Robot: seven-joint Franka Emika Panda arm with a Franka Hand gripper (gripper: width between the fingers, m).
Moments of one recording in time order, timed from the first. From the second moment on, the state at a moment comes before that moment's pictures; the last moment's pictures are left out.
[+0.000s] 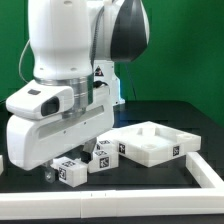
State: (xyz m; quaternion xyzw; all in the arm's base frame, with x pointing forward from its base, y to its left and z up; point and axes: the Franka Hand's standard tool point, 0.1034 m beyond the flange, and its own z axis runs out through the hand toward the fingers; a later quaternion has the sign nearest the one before) arm 0.576 -0.086 0.023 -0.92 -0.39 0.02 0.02
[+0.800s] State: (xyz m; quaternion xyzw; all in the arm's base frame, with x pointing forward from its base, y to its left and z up) arm 0.563 -0.102 0.033 -0.92 -0.40 0.03 0.02
